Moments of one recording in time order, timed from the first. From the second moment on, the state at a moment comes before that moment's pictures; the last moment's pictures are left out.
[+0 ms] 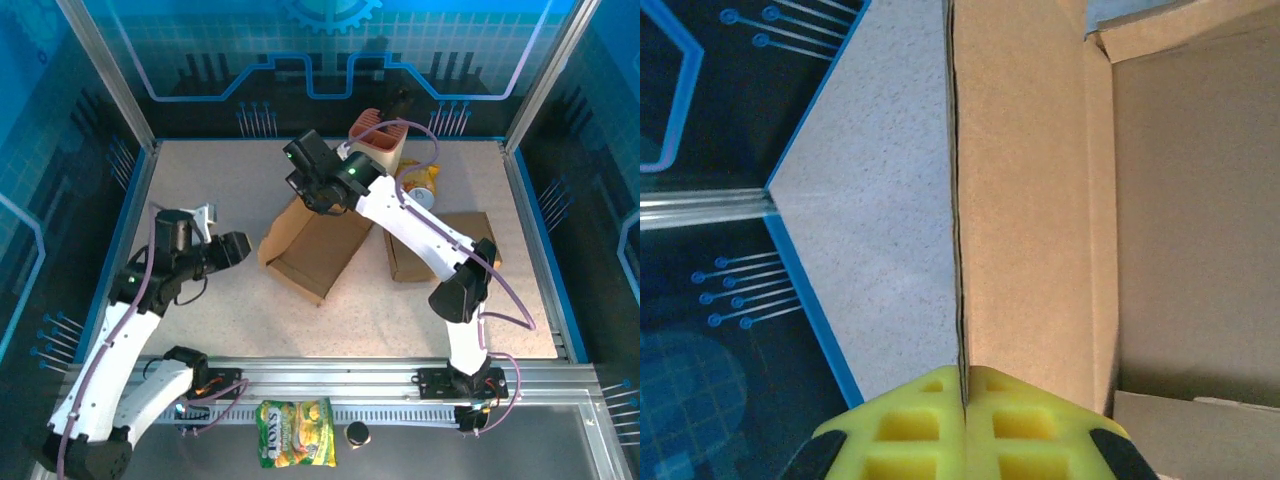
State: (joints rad) left arm -0.20 0.78 0.90 -0.82 0.30 -0.57; right arm 0.83 1.97 2.17 -1.09 0.26 1.54
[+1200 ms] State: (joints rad) left arm -0.74 0.80 0.29 -0.15 -0.21 -1.48; right arm 0.80 2.01 2.11 -1.15 0.23 1.66
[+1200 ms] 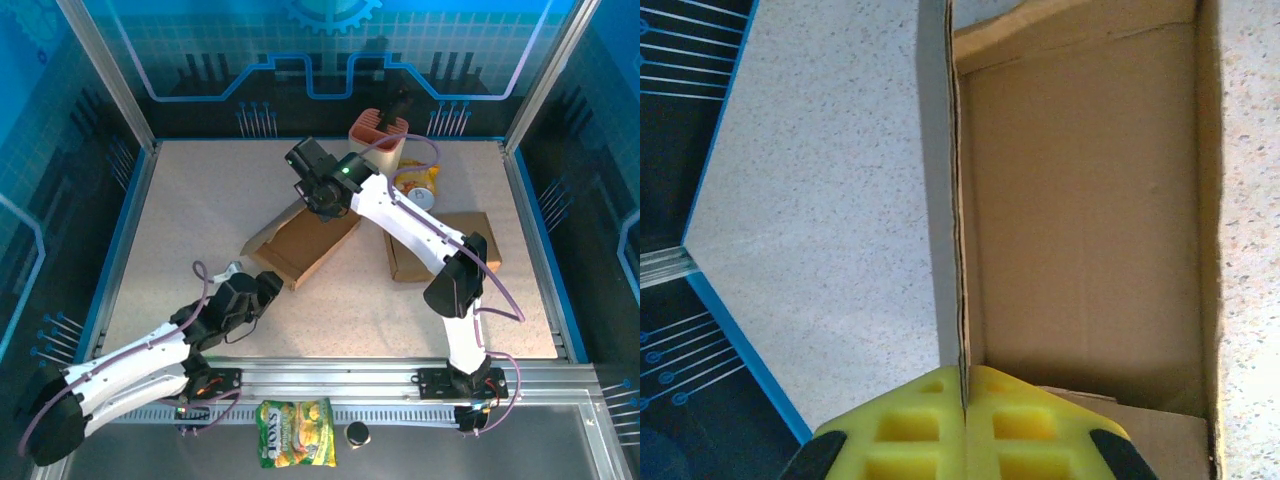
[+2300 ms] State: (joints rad) left arm -0.54 1.05 0.29 0.10 -0.02 -1.35; right arm 0.80 2.02 2.14 -1.22 0.21 1.64
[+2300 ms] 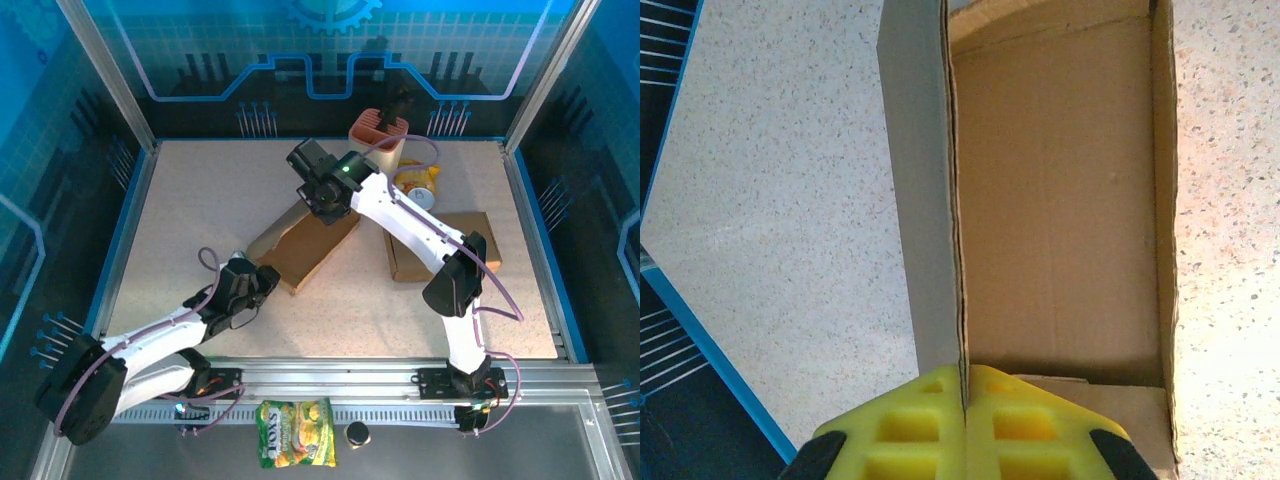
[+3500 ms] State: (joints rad) left arm -0.11 1.38 0.78 -0.69 0.47 -0.55; right arm 0.49 1.51 1.17 -0.75 -0.10 0.44
